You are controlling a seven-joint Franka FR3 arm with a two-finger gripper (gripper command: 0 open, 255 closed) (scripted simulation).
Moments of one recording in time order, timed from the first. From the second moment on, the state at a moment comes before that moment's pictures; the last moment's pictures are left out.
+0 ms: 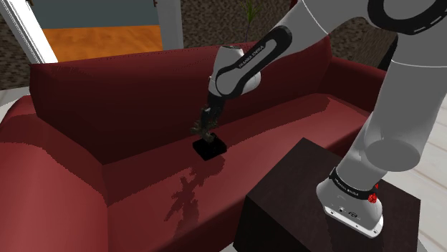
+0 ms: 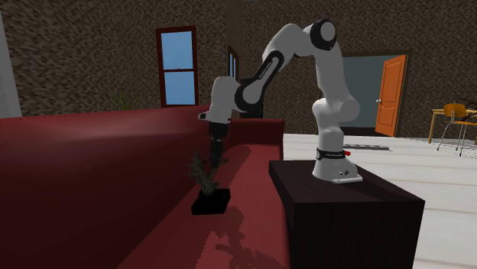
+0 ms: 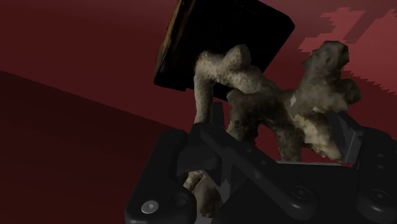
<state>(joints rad) 0.13 0.21 0.14 -2.27 0.17 2.64 -0.10</state>
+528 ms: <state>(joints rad) 0.13 0.13 0.14 -2.26 0.17 2.55 -0.09</state>
